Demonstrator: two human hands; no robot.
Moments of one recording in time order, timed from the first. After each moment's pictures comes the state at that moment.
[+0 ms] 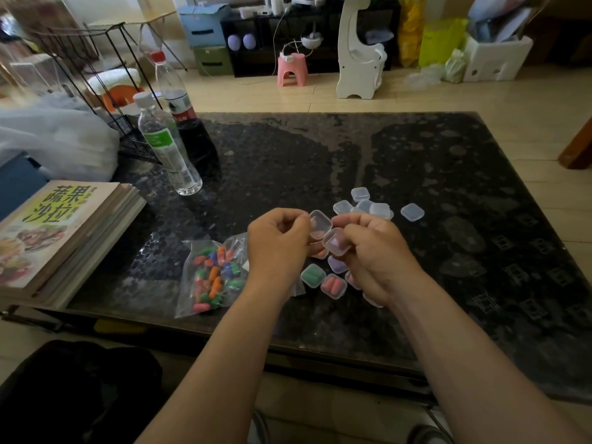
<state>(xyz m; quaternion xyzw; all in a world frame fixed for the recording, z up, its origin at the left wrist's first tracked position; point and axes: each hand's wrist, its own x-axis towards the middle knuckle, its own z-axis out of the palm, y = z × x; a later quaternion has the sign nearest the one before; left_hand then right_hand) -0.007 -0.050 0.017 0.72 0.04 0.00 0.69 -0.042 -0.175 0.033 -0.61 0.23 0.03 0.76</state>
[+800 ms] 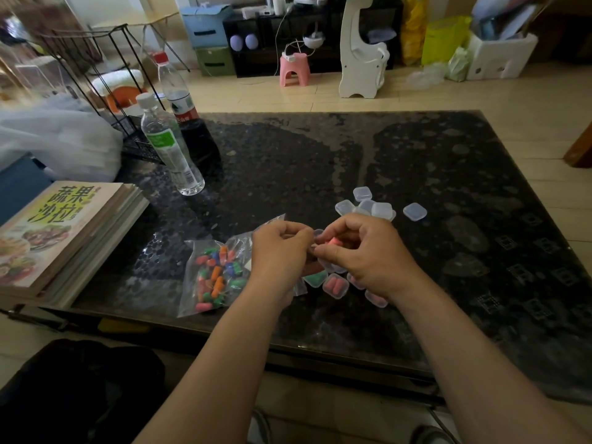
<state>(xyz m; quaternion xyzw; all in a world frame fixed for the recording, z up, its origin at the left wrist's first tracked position) -0.006 -0.046 0.015 0.73 0.12 -0.13 0.66 -0.047 -0.183 0.021 -0.80 0.03 -0.01 0.60</state>
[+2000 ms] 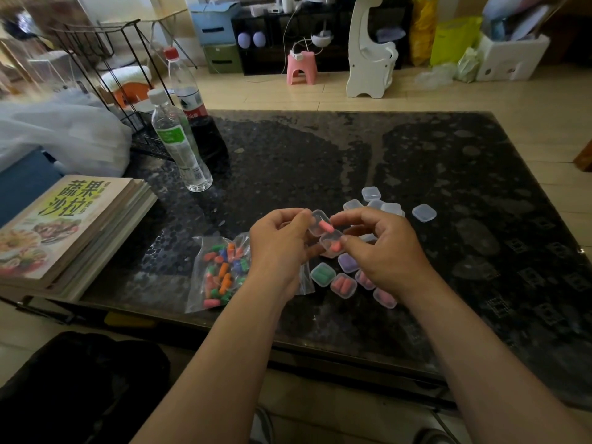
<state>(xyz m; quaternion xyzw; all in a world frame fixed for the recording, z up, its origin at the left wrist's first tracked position) -0.008 -0.040 0.031 0.62 0.12 -0.11 0.77 -0.047 -0.181 0.021 -0.80 0.01 -0.09 0.59</state>
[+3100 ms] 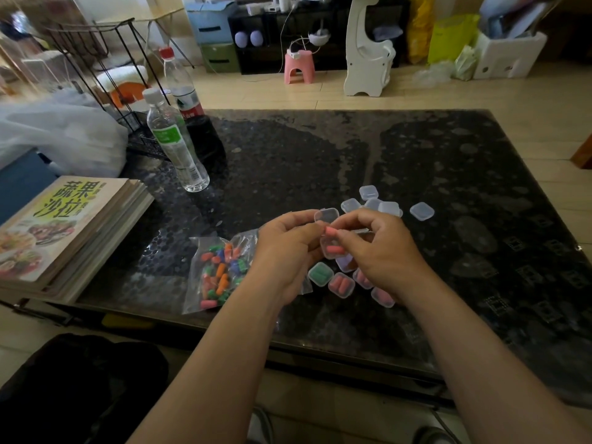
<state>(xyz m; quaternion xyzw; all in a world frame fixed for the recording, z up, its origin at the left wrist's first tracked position) -0.007 -0.041 0.026 0.60 0.08 -0.18 0.78 -0.040 -0.183 0.013 -0.78 0.06 -0.06 0.62</state>
